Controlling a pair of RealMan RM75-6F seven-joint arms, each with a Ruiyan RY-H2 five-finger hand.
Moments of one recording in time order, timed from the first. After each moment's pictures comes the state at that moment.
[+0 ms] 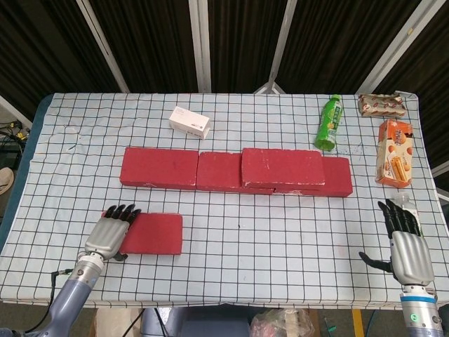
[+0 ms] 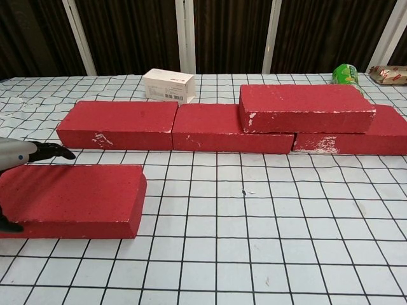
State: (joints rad) left arm -0.55 -1.32 -0.01 -2.01 0.82 1.19 0.85; right arm 0.13 -1.08 0.02 -1.94 -1.30 1.50 -0.16
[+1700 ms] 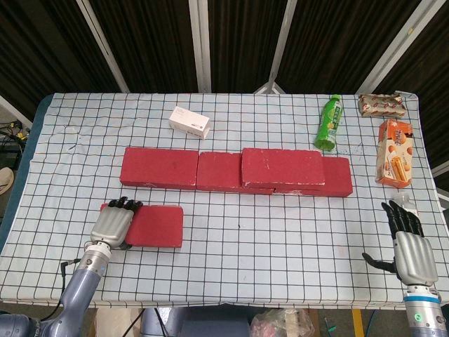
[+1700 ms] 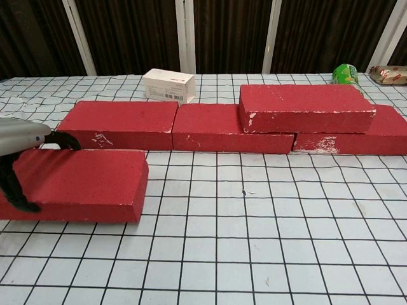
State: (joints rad) left arm -0.66 -1.35 -0.05 -2.02 0.69 1.28 0.92; right arm 0.10 -1.05 0.07 -1.95 -1.28 1.44 -0.15
